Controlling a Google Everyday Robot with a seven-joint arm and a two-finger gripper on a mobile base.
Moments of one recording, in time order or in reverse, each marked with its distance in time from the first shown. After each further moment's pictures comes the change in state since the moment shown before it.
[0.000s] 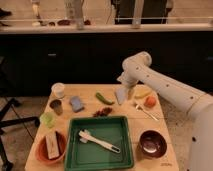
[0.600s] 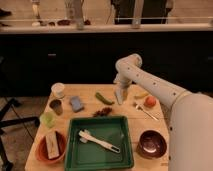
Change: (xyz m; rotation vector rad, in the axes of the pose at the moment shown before) arm -0.007 -0.015 0.047 -0.062 -0.003 0.045
